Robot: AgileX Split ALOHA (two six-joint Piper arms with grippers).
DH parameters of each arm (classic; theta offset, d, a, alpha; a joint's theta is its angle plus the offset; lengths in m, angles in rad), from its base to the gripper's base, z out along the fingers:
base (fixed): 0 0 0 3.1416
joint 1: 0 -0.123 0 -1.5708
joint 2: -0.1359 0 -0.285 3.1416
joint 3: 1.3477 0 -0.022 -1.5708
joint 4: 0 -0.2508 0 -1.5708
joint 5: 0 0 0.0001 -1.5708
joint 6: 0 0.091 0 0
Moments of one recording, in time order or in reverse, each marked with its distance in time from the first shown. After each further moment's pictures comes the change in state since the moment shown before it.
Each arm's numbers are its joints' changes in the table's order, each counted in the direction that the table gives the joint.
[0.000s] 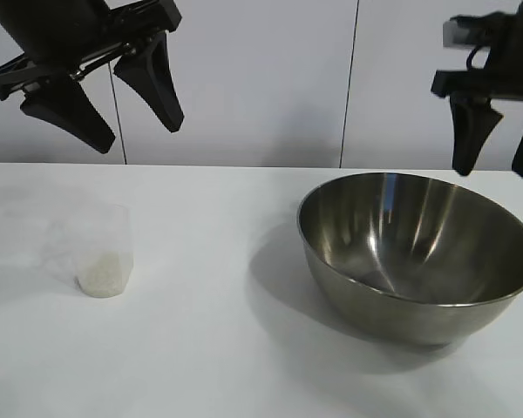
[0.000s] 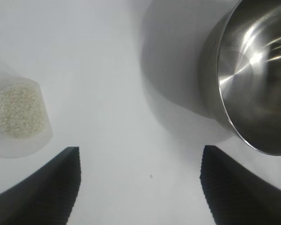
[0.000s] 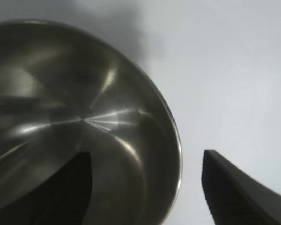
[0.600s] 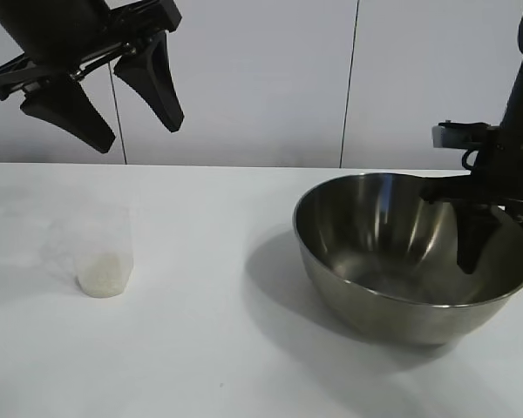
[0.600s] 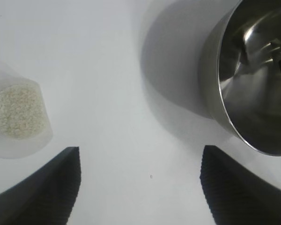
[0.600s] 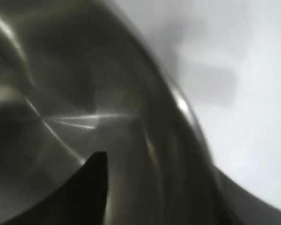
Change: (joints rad) left arm 0.000 0.000 0.000 0.000 0.002 0.000; right arm 0.000 -0.027 0.261 -0.045 0.295 -0.002
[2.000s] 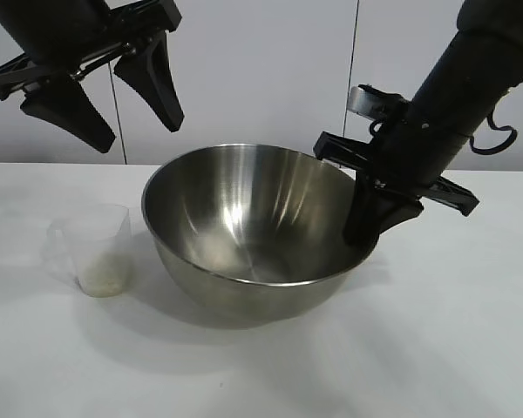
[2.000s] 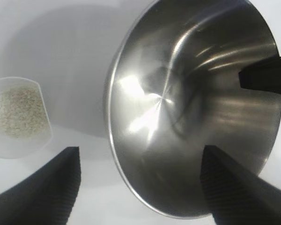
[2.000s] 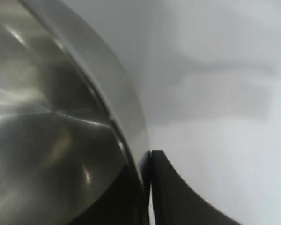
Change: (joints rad) left arm 0.000 0.000 0.000 0.000 0.001 0.000; right arm -0.205 0.022 0.002 -0.380 0.128 -0.059
